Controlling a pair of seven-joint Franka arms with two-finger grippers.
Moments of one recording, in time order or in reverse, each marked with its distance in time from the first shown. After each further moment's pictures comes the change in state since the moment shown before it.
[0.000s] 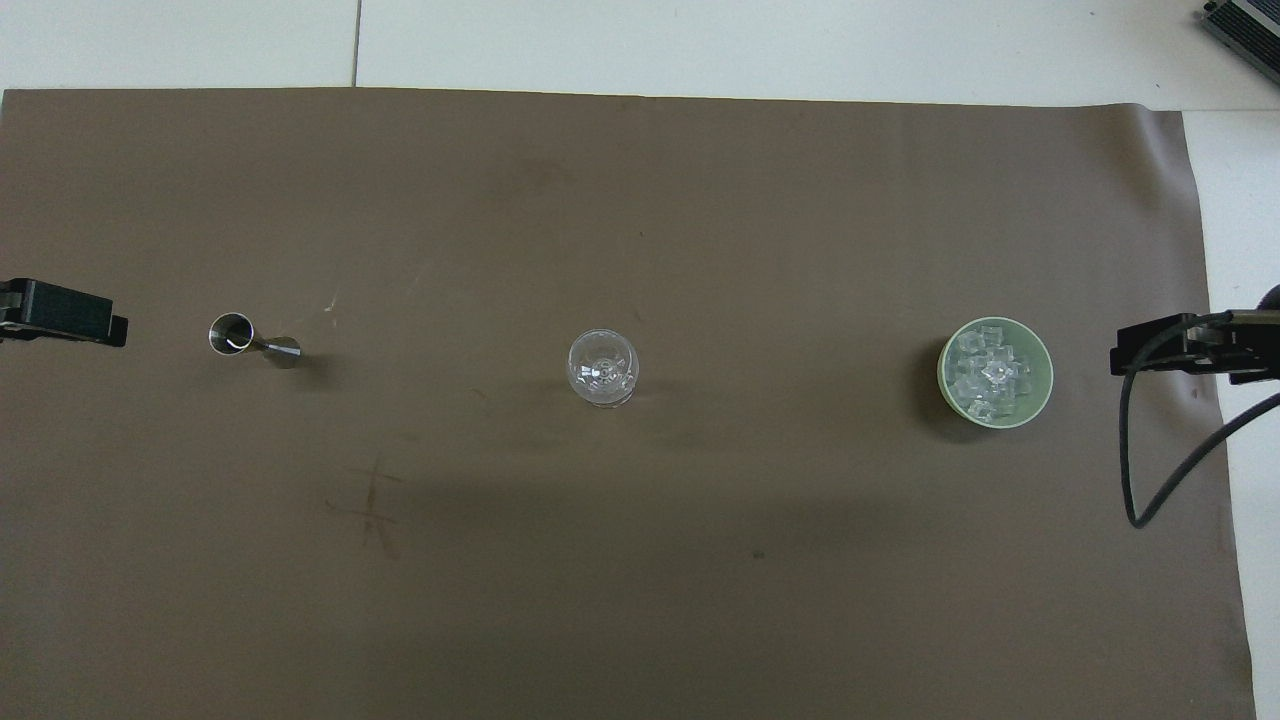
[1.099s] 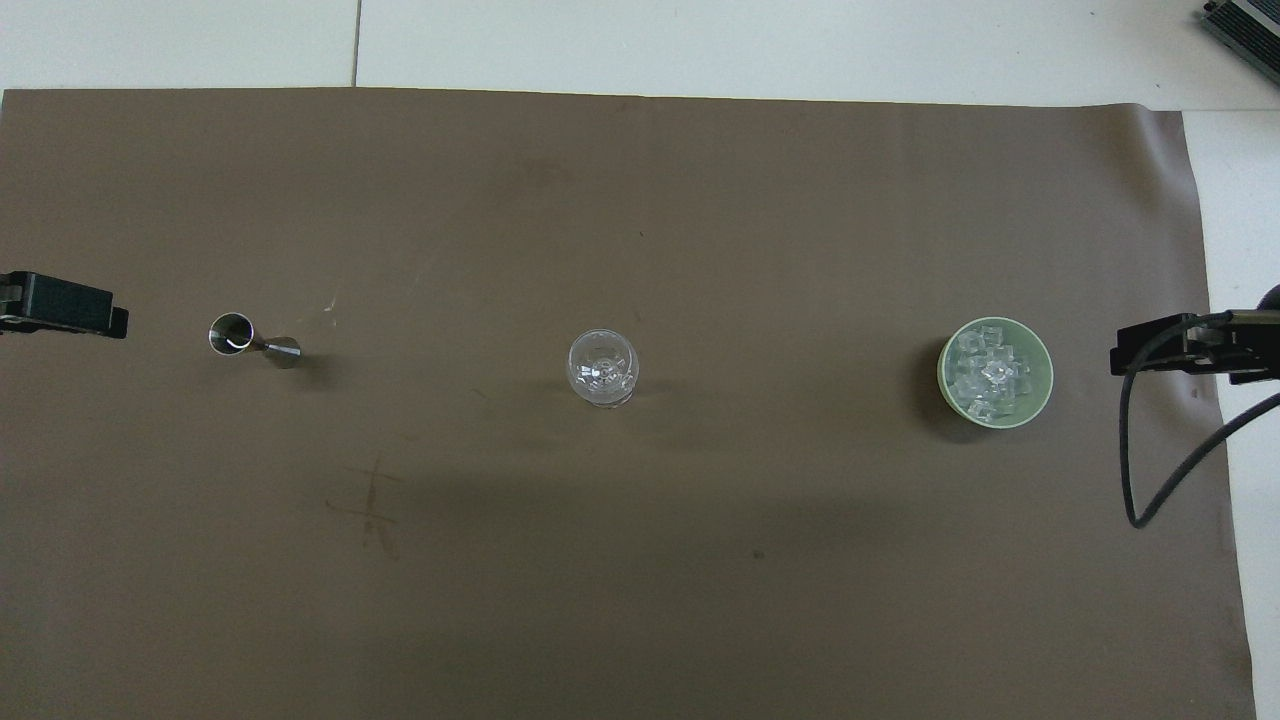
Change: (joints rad) left arm 0.000 0.000 -0.003 -0.001 0.000 0.019 0.000; right arm 0.000 0.000 0.000 0.000 0.000 0.000 0.000
